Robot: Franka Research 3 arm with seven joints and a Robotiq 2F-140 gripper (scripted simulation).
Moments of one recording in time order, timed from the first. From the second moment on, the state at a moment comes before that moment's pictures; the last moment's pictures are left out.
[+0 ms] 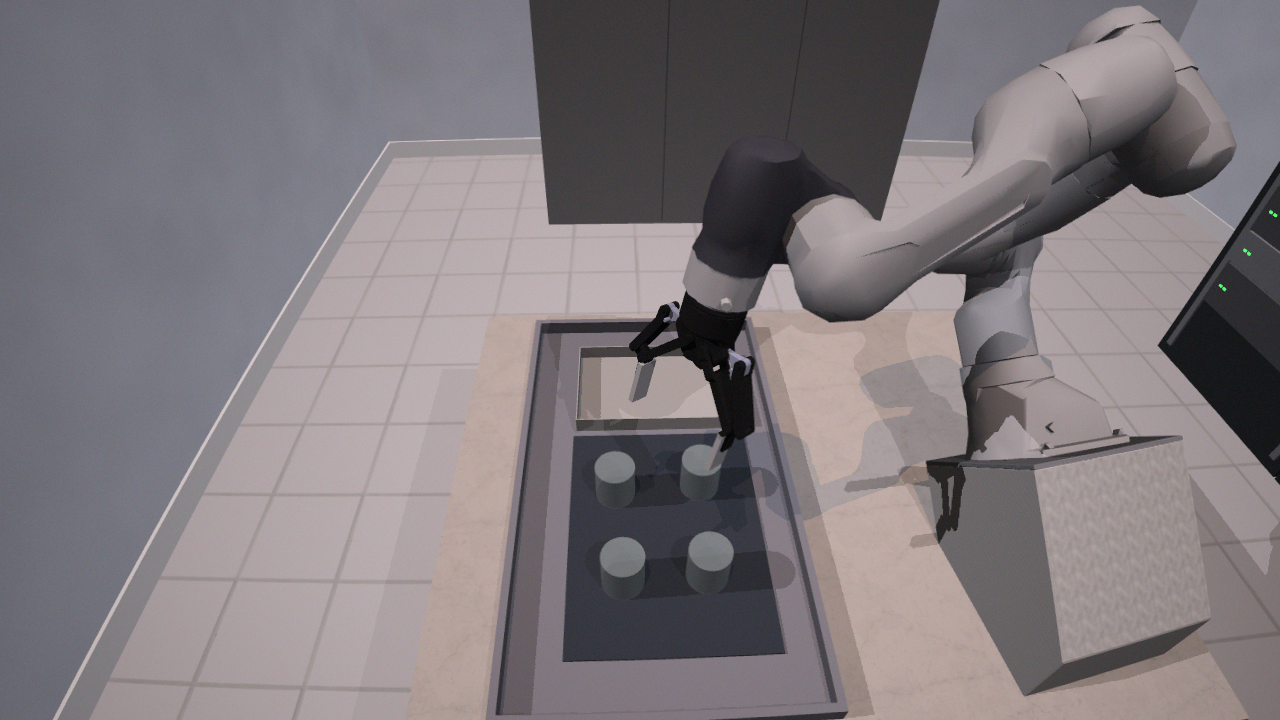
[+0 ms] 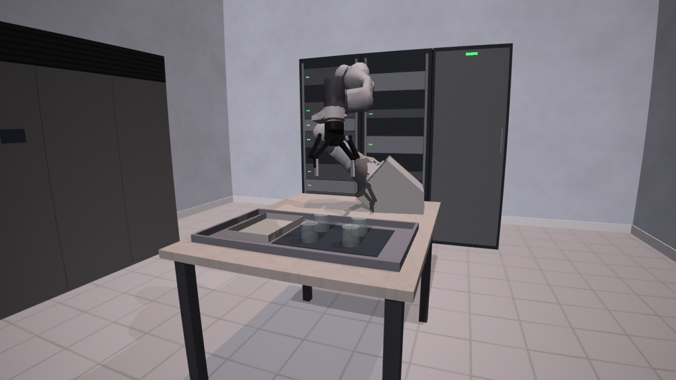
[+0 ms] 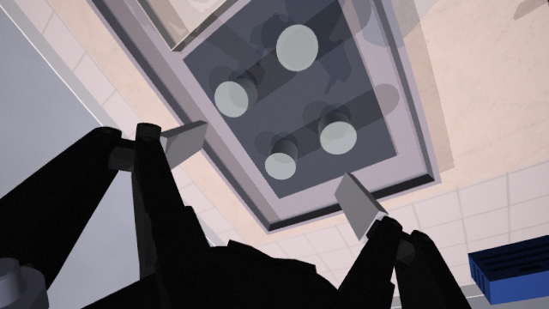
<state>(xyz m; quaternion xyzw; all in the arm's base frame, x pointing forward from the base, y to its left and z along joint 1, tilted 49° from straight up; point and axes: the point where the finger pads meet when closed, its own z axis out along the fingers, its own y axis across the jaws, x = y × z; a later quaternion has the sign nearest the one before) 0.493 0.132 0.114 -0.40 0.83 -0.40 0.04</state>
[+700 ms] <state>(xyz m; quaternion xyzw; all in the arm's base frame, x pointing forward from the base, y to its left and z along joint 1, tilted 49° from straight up) 0.500 0.133 0.112 -0.30 0.85 -0.42 0.05</state>
